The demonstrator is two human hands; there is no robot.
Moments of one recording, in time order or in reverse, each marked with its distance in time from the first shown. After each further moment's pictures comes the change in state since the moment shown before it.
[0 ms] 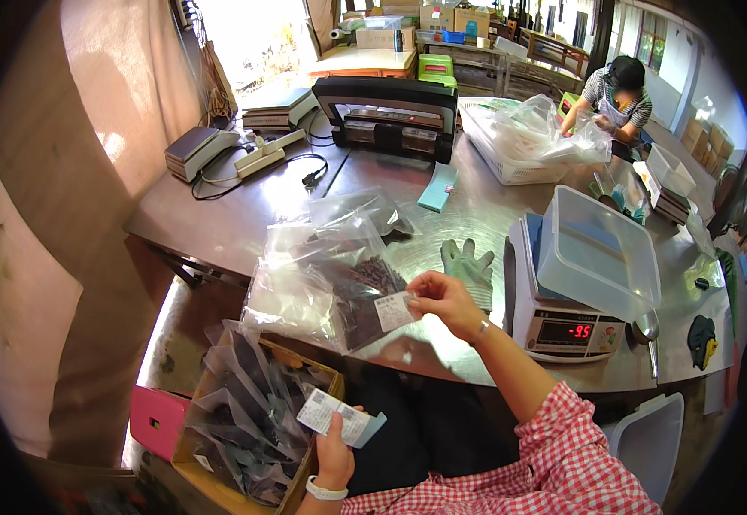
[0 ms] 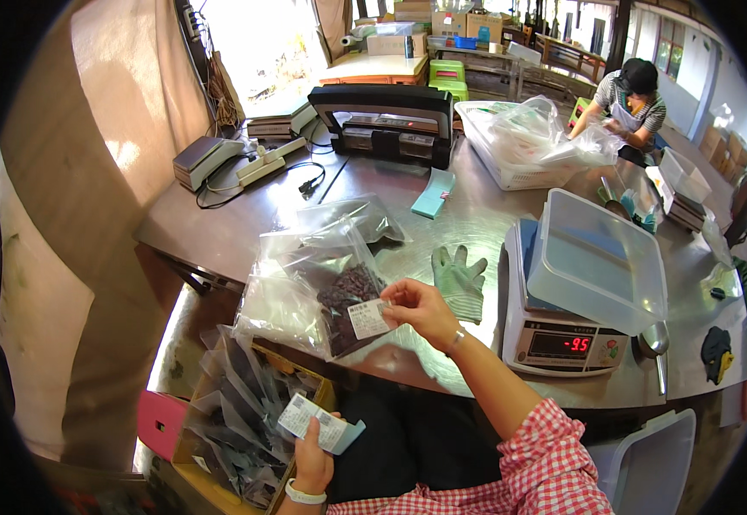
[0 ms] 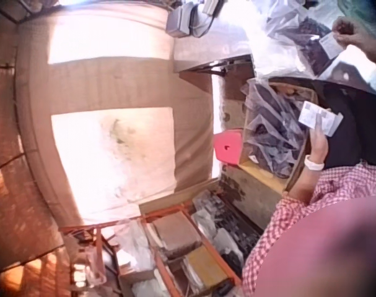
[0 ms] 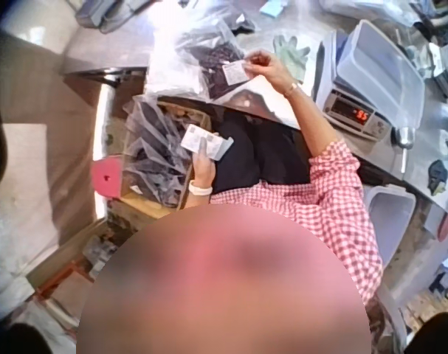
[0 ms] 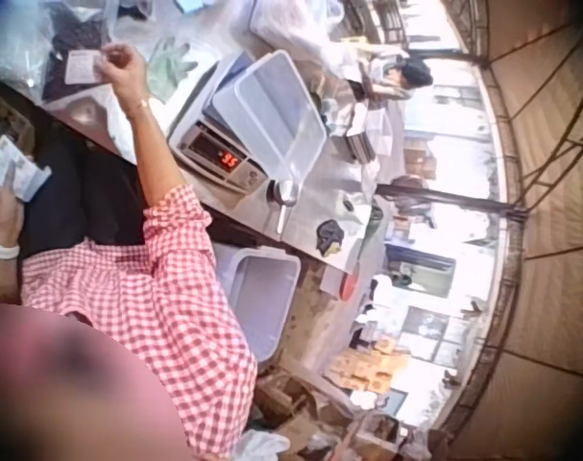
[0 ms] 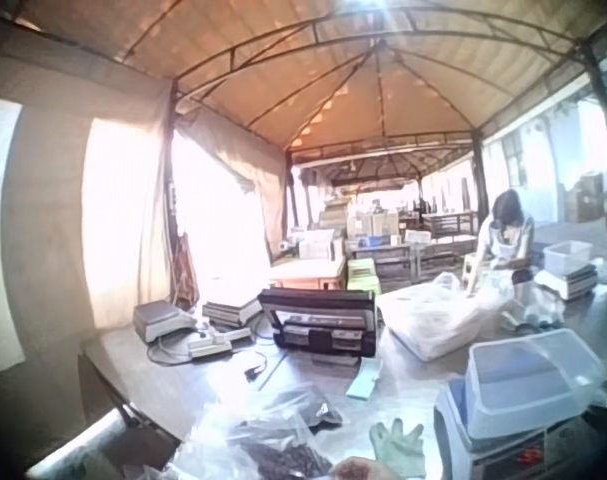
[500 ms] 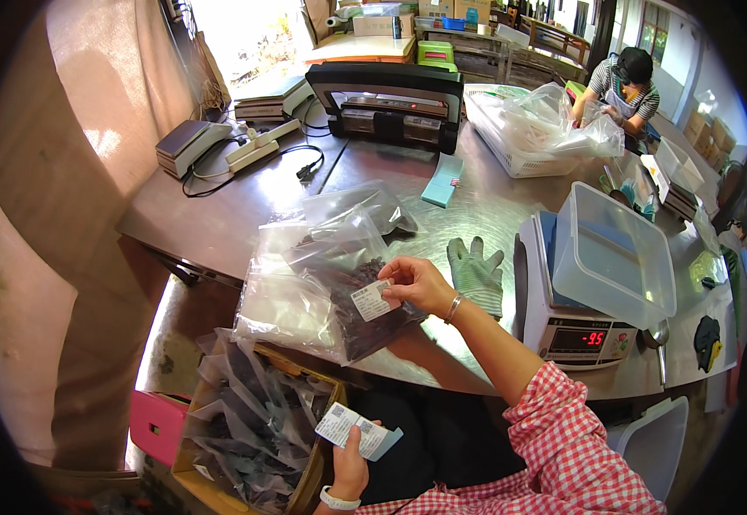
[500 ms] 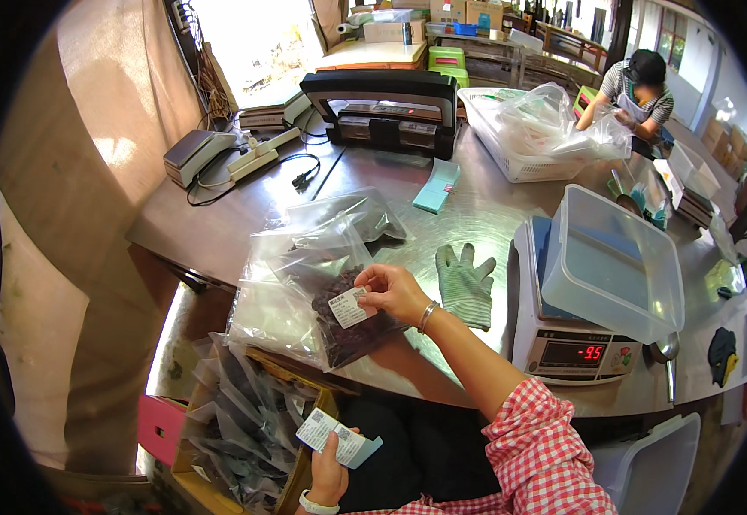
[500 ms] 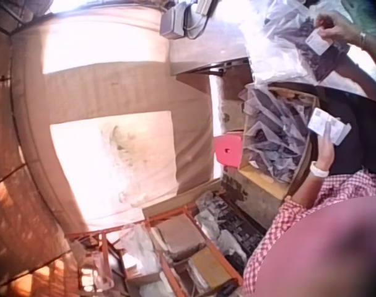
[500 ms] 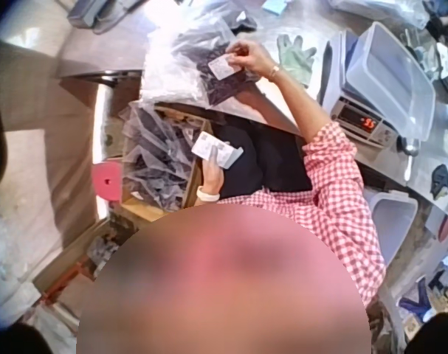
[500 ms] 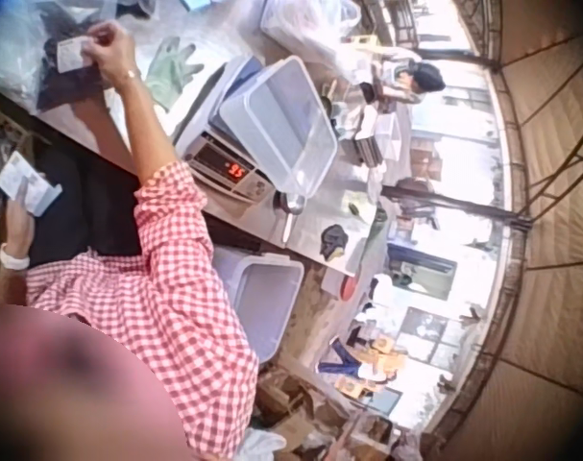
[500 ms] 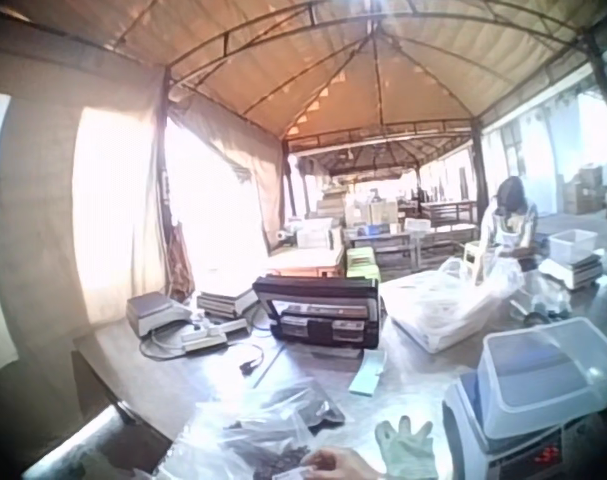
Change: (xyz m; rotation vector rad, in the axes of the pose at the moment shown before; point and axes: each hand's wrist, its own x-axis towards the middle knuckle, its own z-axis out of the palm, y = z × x) left_hand 0.008 -0.026 0.000 0.097 -0.006 -0.097; right_hand 0.074 0.035 -0.007 -0.196 -0.107 0.007
